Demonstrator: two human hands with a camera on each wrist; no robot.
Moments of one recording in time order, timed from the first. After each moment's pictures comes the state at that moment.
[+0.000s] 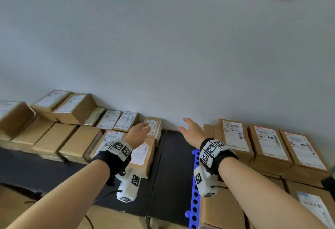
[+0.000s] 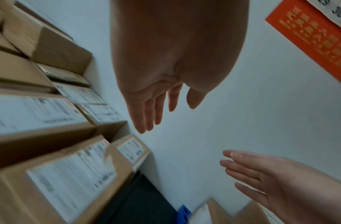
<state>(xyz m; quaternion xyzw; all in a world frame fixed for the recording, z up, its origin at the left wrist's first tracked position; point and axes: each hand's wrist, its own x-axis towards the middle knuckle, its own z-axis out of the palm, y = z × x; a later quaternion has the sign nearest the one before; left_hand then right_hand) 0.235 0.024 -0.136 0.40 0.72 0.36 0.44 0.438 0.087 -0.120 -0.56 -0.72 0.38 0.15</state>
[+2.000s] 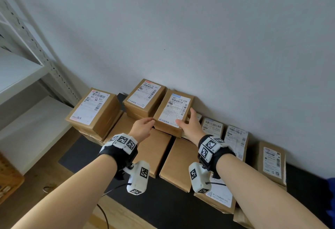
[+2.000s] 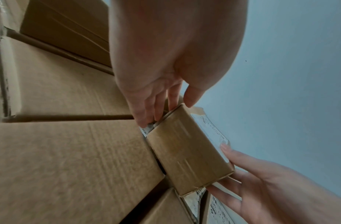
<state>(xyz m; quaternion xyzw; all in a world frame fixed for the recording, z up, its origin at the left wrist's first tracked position) -0.200 0.033 -0.201 0.20 0.76 0.42 0.44 -0.051 0.131 -0.208 -0.50 -0.64 0.56 0.16</state>
